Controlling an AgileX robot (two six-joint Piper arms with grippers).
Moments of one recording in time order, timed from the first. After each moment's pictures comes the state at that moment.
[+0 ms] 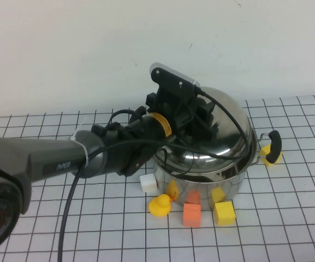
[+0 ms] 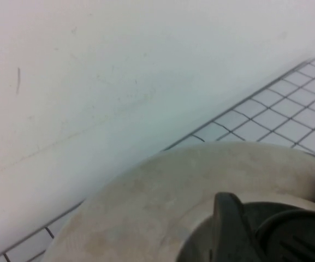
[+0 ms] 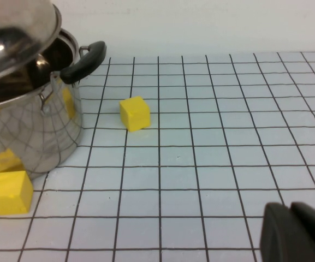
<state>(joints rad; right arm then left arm) 0.02 -0.01 0.02 -0.04 0.42 0.03 -0.56 2.04 -1.29 0.28 -0.50 -0.24</state>
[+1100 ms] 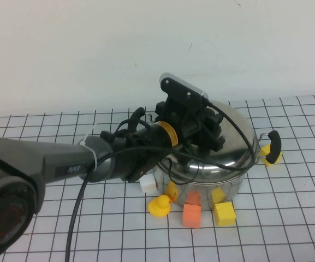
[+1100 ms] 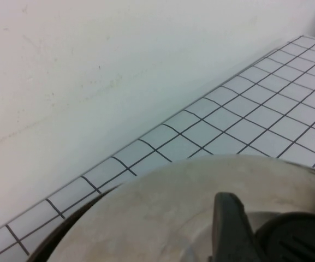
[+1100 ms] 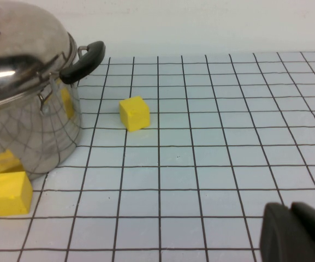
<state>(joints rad) 0.02 -0.01 0.02 -0.04 0.42 0.03 -0.58 2.09 -1.29 0.36 -0.53 -0.32</state>
